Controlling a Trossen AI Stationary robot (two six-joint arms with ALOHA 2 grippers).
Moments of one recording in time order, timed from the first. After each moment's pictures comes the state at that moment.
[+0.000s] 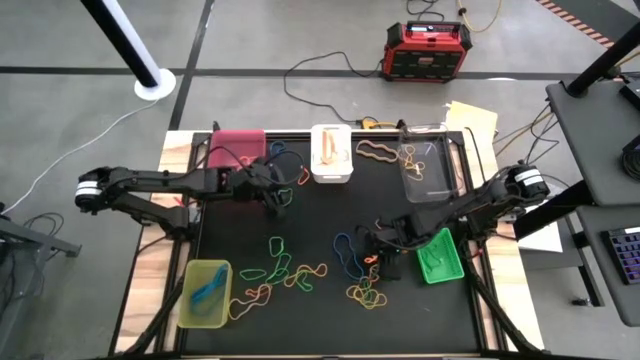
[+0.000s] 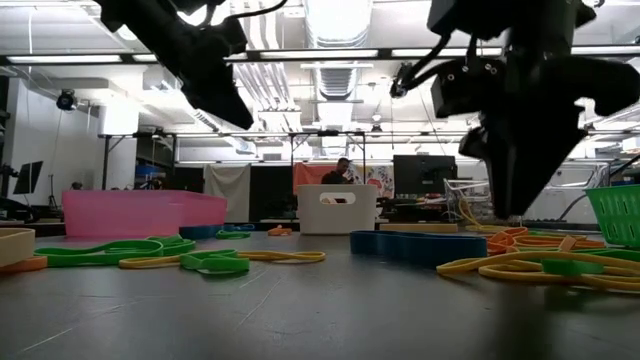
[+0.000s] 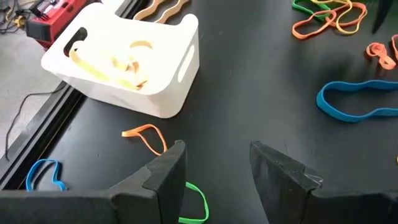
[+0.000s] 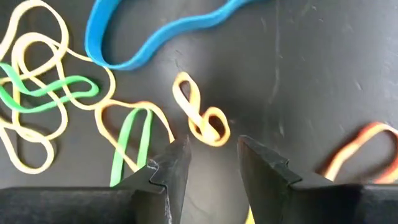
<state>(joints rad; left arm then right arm) 0.13 1.21 0.83 -0.36 -0.24 -0.06 0.24 1.59 0.91 -0.60 -0.02 0.35</state>
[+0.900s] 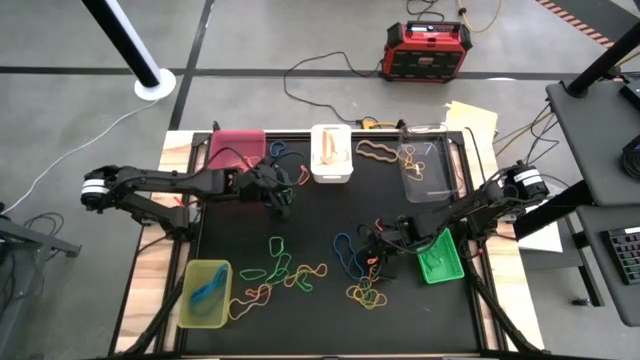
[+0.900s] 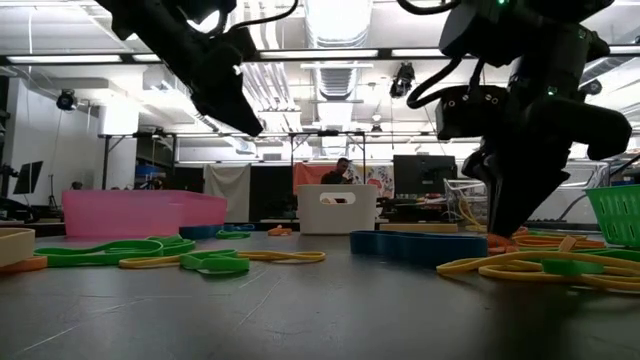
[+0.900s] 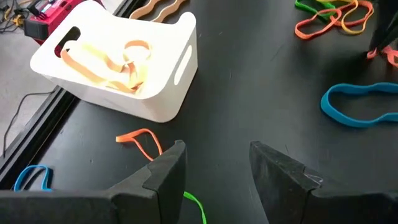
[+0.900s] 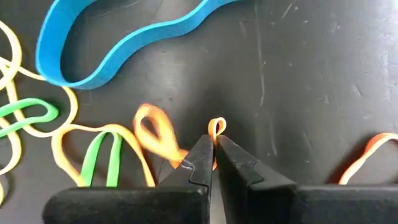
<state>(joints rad) 0.13 1.27 0.83 -0.29 -0.24 -0.06 0.24 1.60 0.78 -0.38 0.06 0.39</state>
